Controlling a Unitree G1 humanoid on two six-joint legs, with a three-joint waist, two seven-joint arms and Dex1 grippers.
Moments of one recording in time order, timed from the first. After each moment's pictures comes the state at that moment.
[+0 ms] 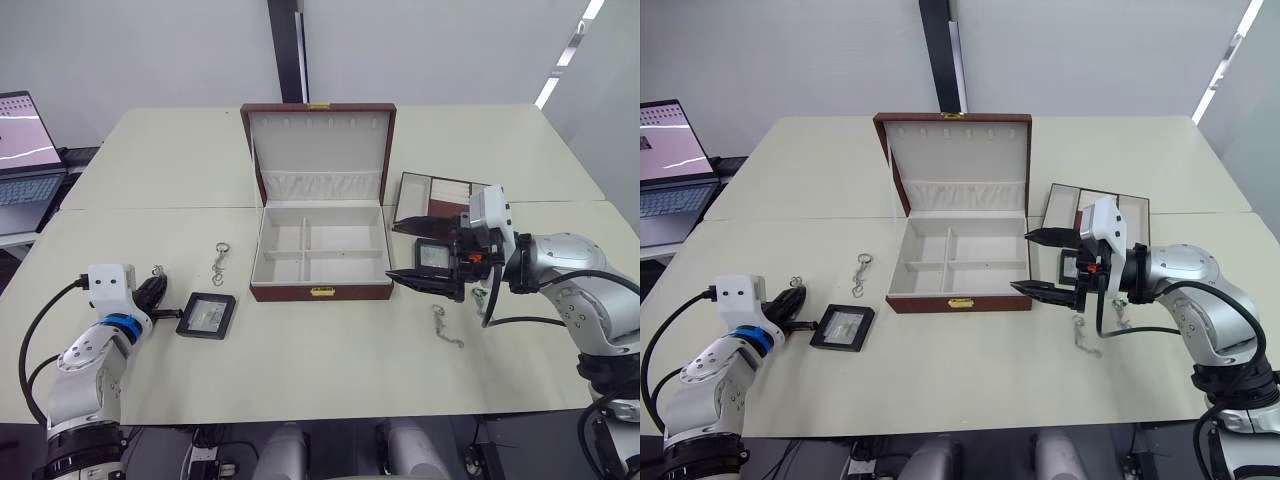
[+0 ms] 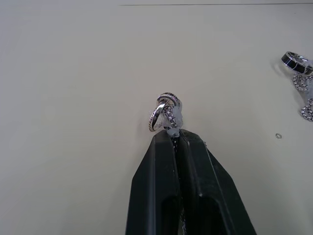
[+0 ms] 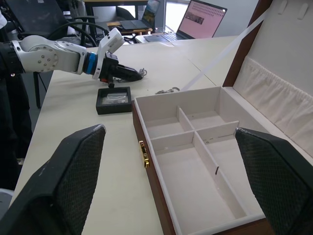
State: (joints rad) left arm -0.10 0.52 0.43 0.17 -0.32 0.34 -0.42; right arm -0.46 -0.69 0.02 -0.31 0.60 0.55 1.04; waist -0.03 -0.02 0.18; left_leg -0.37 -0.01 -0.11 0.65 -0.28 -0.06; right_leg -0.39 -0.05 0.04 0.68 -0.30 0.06
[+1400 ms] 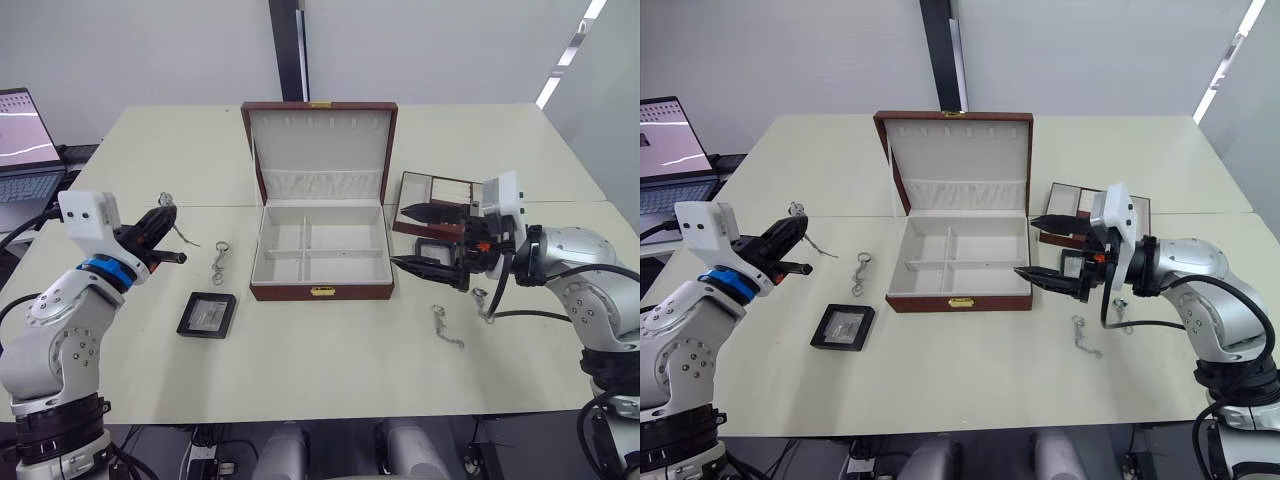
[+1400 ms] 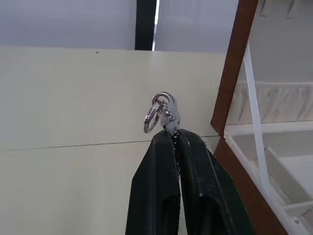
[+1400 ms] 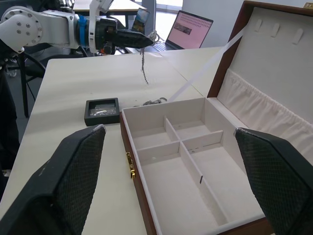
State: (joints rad) left arm -0.25 0.60 0.47 -0.23 -0.62 0.65 -0.43; right arm -0.47 -0.69 -0.03 -0.30 0.62 0.55 1.01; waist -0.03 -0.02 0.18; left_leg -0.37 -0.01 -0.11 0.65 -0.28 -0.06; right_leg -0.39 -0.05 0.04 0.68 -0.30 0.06
